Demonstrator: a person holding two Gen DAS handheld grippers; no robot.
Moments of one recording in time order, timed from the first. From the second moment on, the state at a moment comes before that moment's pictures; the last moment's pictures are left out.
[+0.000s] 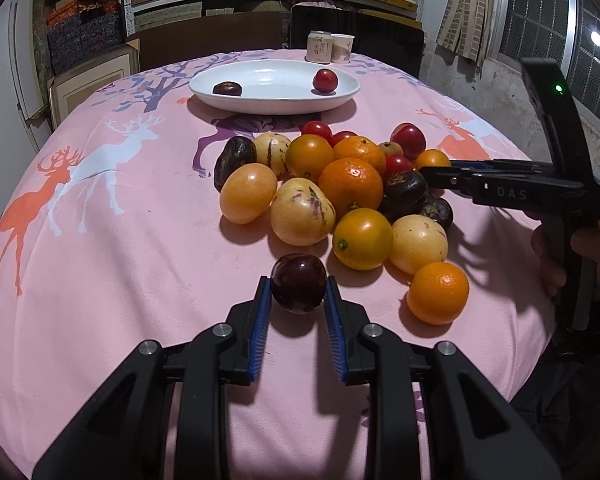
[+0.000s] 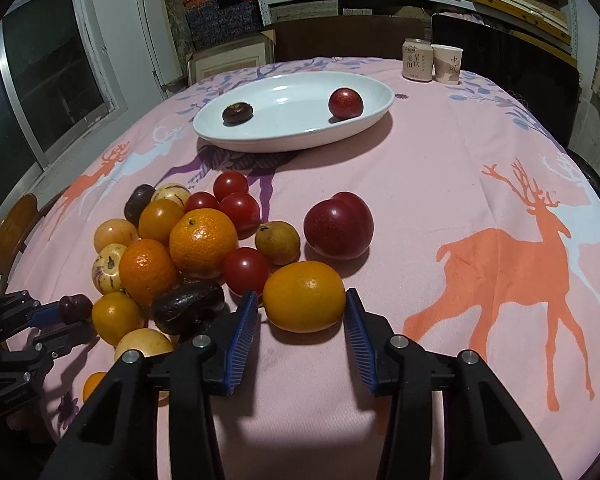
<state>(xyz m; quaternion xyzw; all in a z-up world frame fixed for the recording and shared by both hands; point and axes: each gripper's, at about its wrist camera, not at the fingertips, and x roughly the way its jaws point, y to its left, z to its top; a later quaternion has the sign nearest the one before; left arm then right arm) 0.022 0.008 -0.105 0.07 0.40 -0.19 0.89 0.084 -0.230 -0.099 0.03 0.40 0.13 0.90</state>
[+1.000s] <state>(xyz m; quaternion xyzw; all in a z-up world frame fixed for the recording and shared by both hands) 0.028 0.012 -0.074 0.05 0.38 -0.18 0.91 0.057 -0.249 -0.072 0.07 0.36 0.14 0.92</state>
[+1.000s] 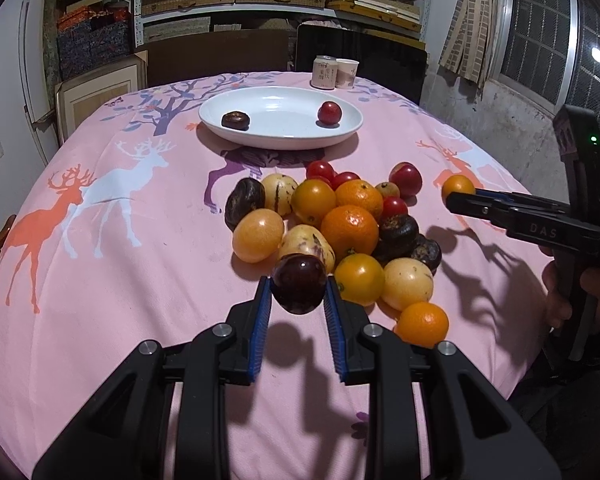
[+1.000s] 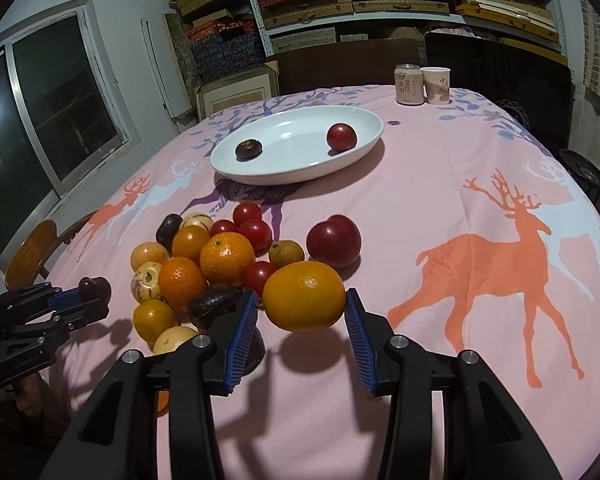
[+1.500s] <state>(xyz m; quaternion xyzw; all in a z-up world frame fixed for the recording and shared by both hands) 0.064 -0.002 -0.049 0.06 0.36 -0.17 0.91 0.074 -0.263 -0.046 0.08 0.34 0.14 0.93</state>
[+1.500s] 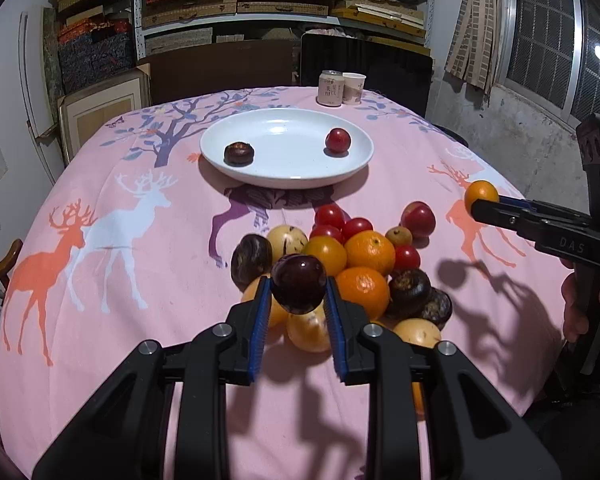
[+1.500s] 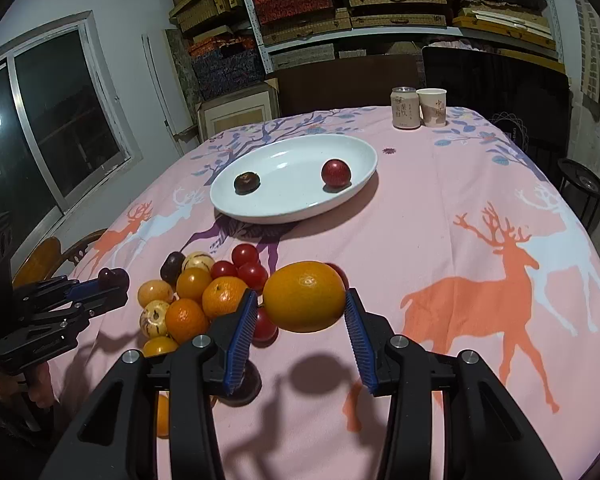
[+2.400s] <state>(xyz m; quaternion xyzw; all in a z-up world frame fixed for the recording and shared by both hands) 0.245 -0.049 -0.017 0.10 0.36 -0.17 0.91 0.250 -0.257 -0.006 0.06 0.35 0.13 0.92</state>
